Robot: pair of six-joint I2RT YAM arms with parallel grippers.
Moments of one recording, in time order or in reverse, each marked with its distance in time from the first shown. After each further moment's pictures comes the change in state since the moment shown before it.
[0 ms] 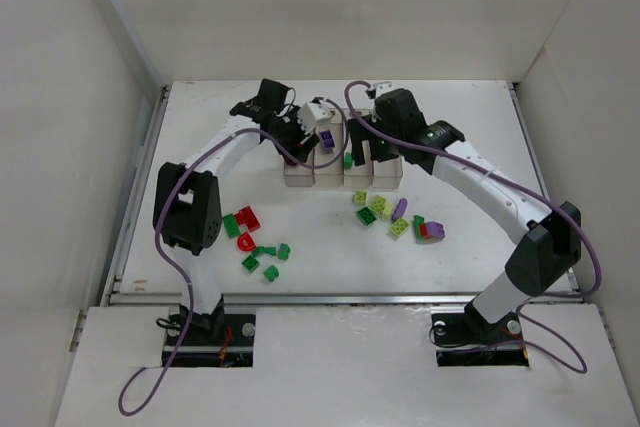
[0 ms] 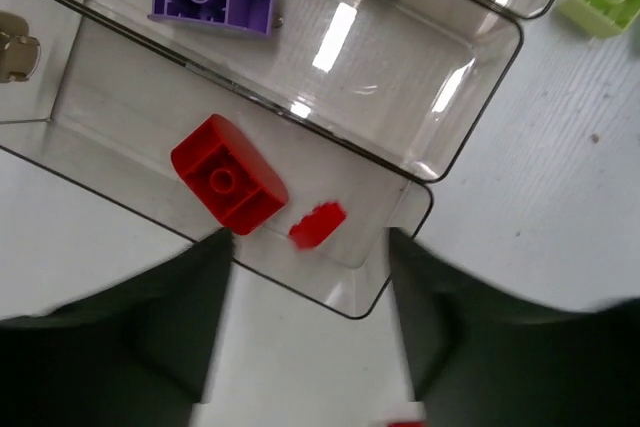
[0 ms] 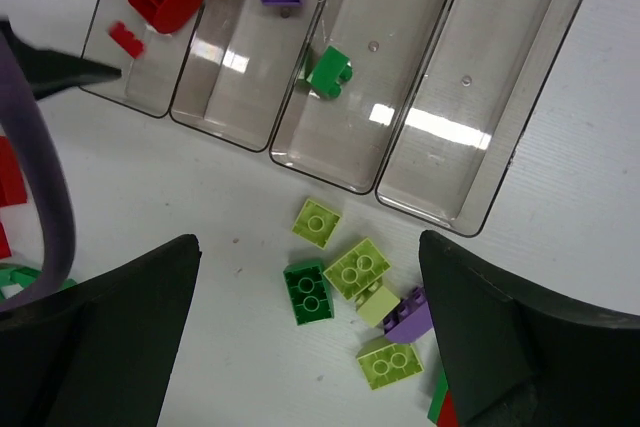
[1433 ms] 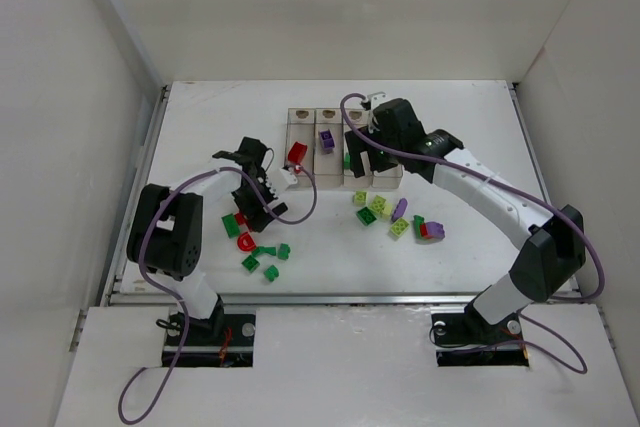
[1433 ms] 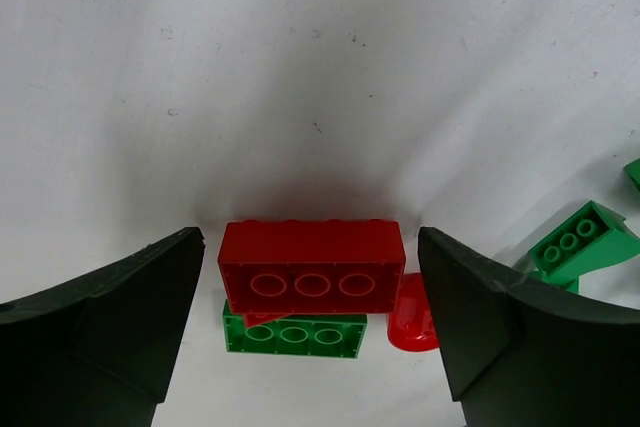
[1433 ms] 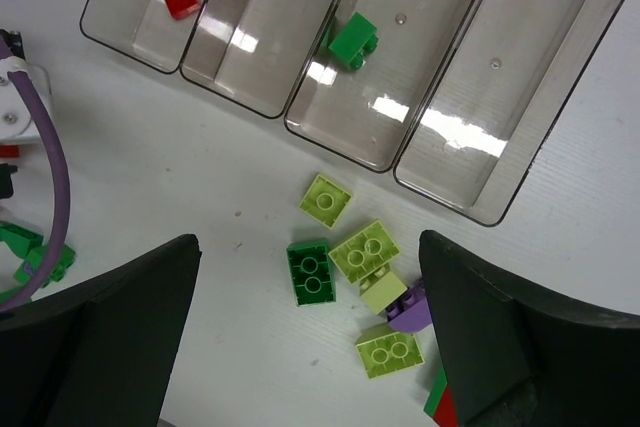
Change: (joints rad) left arm 0.066 -0.220 -0.562 -0.069 -0.286 0.067; right arm 0.021 -0.039 -0.083 0.024 -0.040 -0.044
